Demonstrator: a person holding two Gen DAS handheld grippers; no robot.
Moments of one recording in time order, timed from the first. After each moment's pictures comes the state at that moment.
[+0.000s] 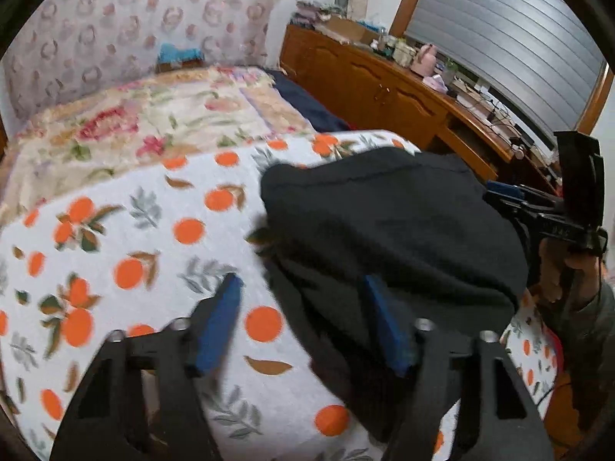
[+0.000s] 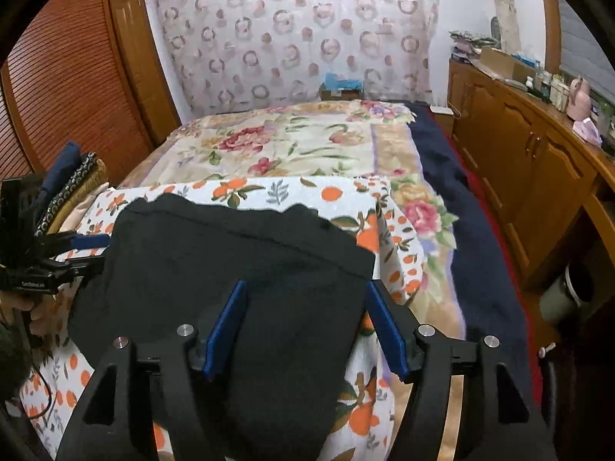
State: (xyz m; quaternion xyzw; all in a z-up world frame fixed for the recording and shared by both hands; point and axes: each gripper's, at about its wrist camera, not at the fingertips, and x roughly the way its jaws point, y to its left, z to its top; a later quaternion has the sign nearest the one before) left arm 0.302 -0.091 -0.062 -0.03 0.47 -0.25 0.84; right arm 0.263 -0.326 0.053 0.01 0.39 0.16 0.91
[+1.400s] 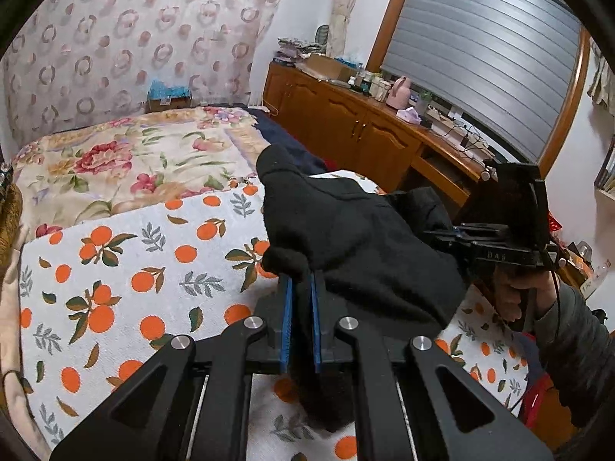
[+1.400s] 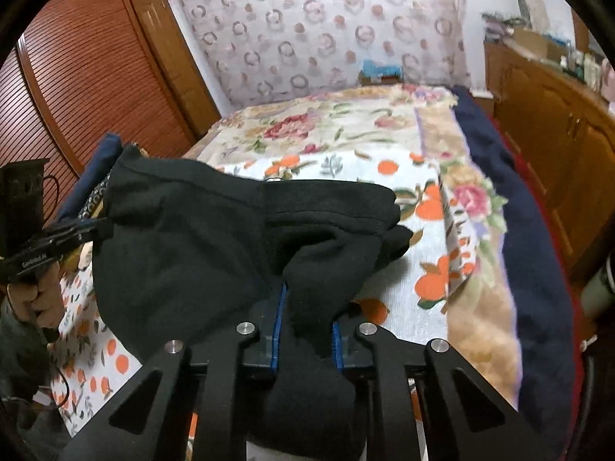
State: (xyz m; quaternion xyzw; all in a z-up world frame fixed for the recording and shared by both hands) left arm 0.251 -0.077 -0.004 -0.04 0.39 -0.28 0.88; right arm 0.276 -0.314 0.048 0.05 0.40 0.23 0.89
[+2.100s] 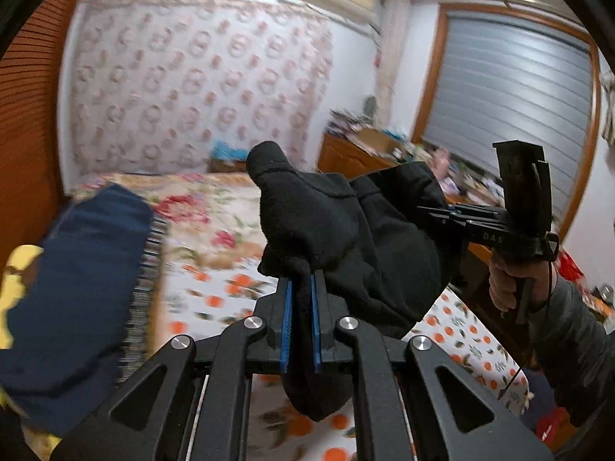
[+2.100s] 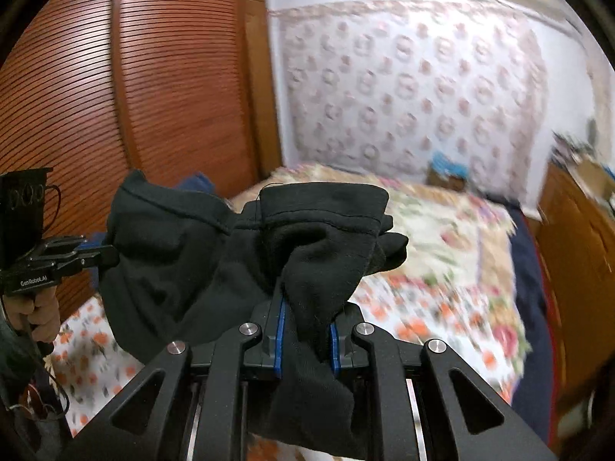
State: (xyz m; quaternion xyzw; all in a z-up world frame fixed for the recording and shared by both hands) left arm 0.186 0.064 0.081 -0.08 0.28 -0.17 0.94; right arm 0.283 -0.171 0.132 -0.07 0.26 0.34 0.90
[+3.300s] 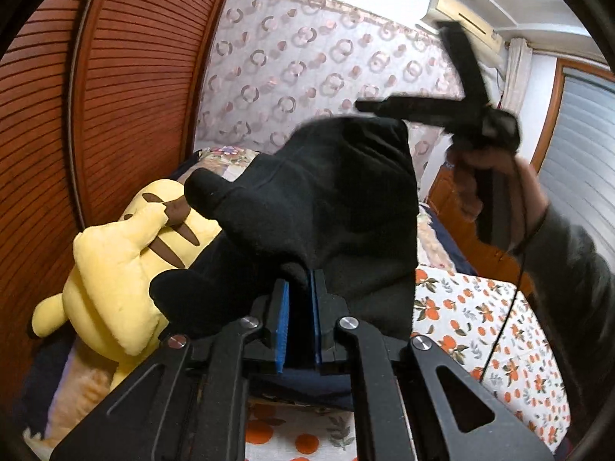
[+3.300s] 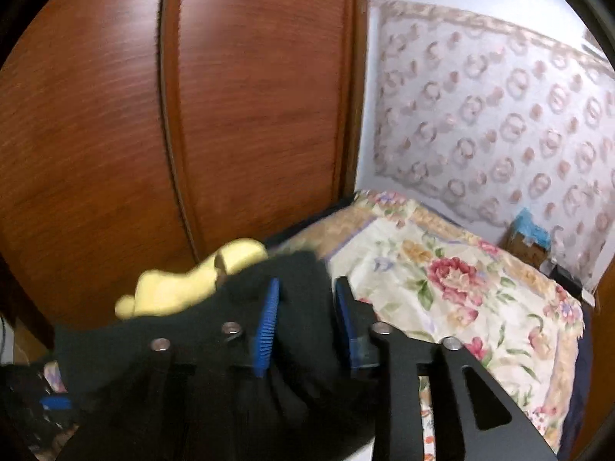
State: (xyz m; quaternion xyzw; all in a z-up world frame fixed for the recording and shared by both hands) left arm 0.140 0.220 0.029 -0.15 0.29 0.04 0.94; right arm 0.458 0.131 0.132 -0.13 0.23 0.43 0.86
